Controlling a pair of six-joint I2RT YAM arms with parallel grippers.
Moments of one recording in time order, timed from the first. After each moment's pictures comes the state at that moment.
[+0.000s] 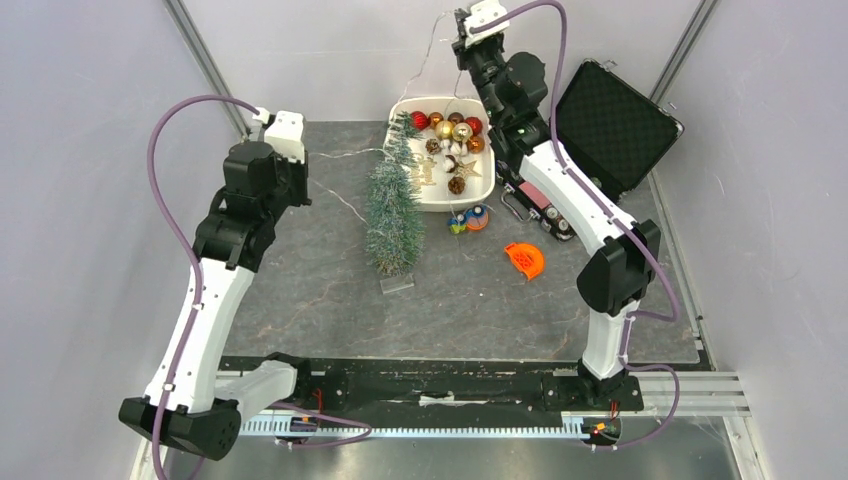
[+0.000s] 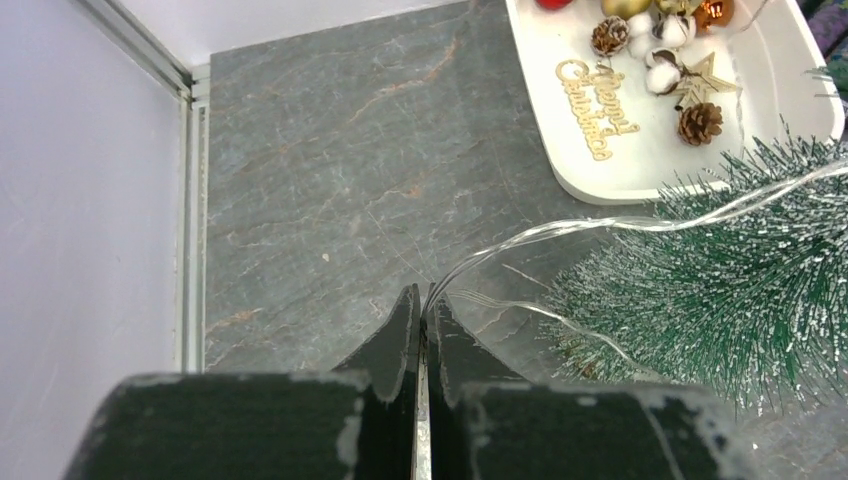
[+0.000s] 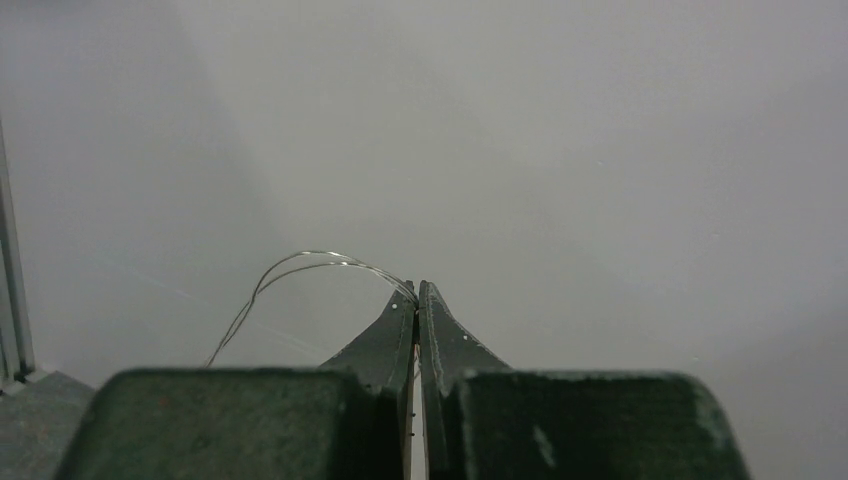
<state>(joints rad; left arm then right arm) -0.25 1.06 1.33 -0.64 -0.14 0.08 0.53 1.92 1.97 0.43 0.10 -0.38</state>
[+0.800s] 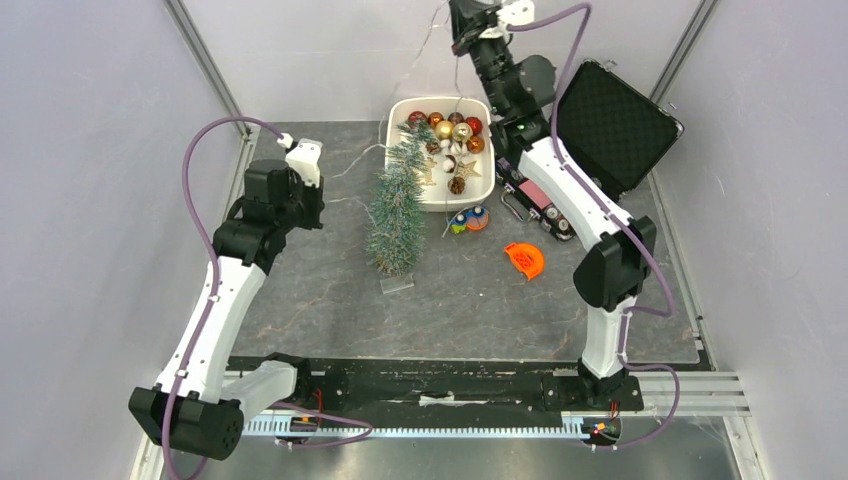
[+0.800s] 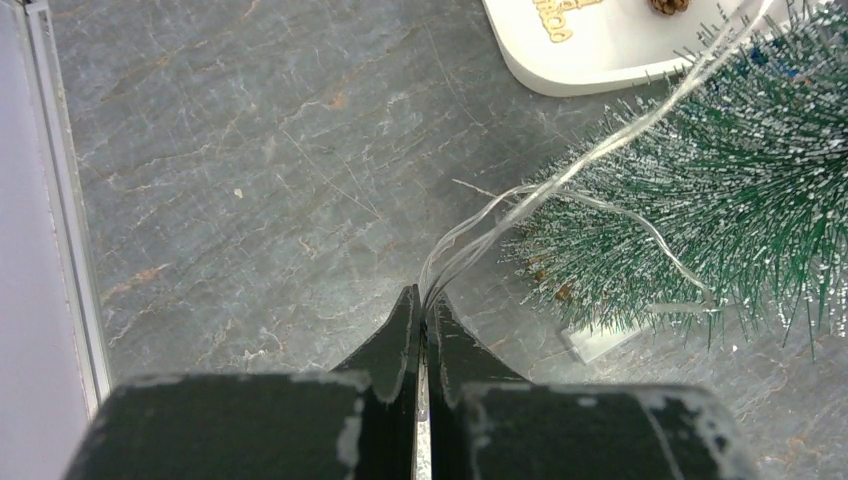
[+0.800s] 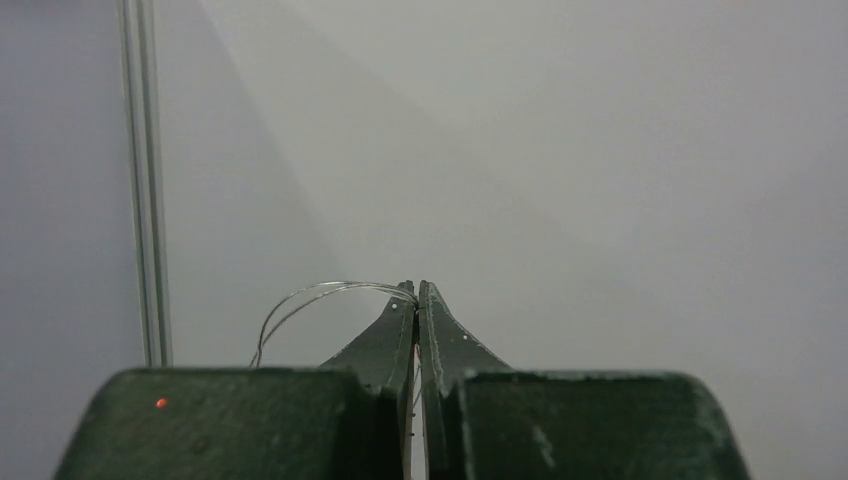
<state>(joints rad) -0.19 1.06 1.15 -0.64 0.04 0.08 0.51 1.94 2.02 0.67 -0.02 -0.11</state>
